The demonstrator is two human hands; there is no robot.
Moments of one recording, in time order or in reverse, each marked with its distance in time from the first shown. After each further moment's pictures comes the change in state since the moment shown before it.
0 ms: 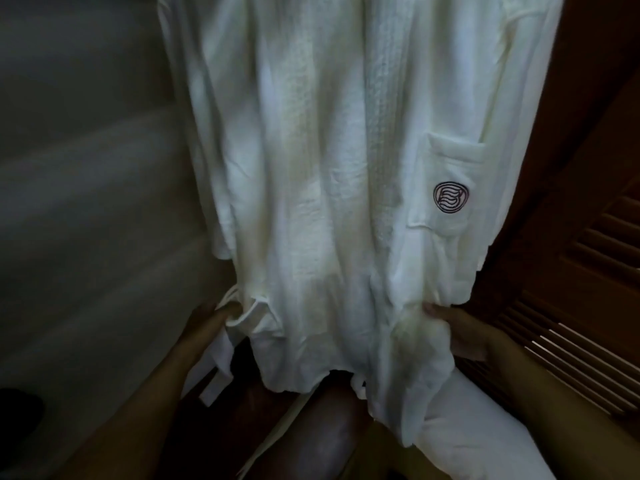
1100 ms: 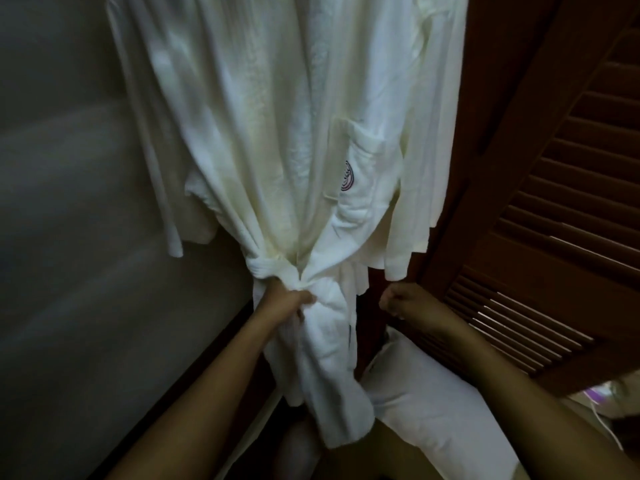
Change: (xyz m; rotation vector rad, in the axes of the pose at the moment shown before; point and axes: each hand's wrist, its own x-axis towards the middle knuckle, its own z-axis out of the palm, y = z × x) left_hand -0.070 0.098 0.156 -0.095 -0.262 0.174; right_hand -0.035 0.012 0.009 -0.691 0.233 -0.346
